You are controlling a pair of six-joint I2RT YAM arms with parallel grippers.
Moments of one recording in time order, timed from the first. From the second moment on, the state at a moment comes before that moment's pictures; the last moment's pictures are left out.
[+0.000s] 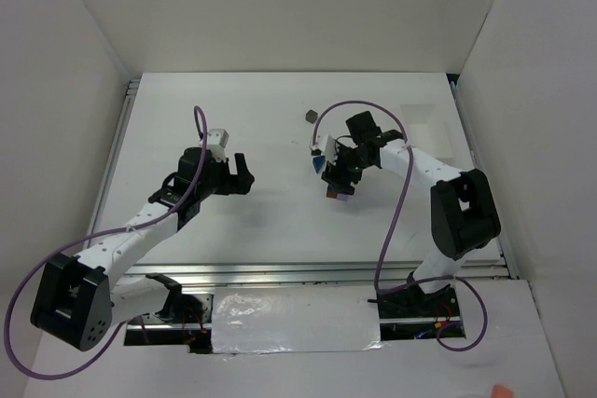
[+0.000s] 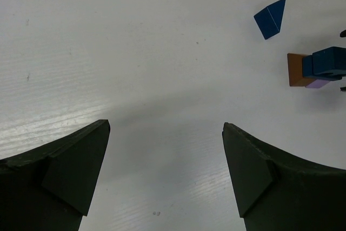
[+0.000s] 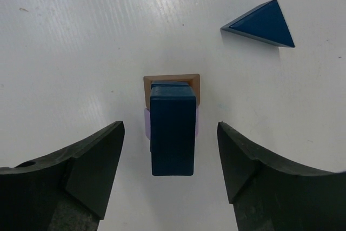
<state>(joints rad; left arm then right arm) -0.37 1.14 0.65 -0.05 0.03 -0.34 0.38 1.67 1.15 -0.59 -0.42 -0.83</state>
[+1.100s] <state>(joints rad) -0.40 2.13 1.78 -0.17 0.27 -0.14 0.18 1.26 1.31 -0.23 0.00 0.27</state>
